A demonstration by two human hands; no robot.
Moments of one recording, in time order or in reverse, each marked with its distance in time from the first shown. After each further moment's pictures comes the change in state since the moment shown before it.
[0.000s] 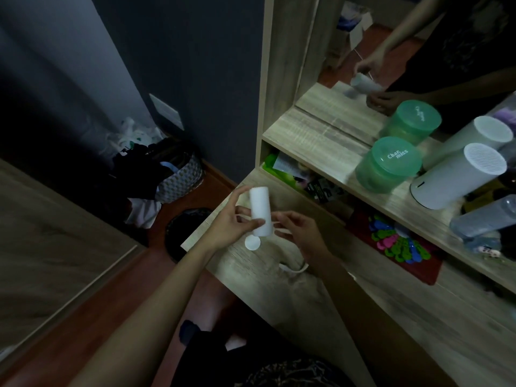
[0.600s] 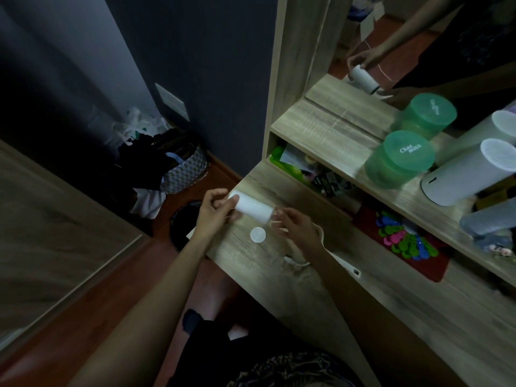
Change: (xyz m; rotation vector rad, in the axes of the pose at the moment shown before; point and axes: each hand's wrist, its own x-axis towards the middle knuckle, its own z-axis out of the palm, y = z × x) left_hand -0.001 -0.031 -0.016 -0.394 0.424 -0.201; right_hand 0.015 0.029 0.008 -0.245 0.045 -0.021
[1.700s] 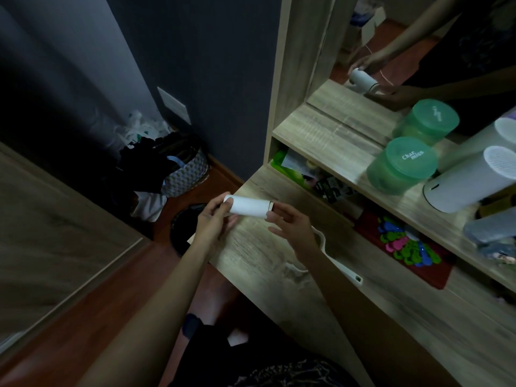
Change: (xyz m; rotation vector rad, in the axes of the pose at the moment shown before) left_hand 0.004 -0.007 -0.005 -0.170 0.042 -0.074; right_hand -0.004 -0.028 0.018 0.228 -0.013 -0.004
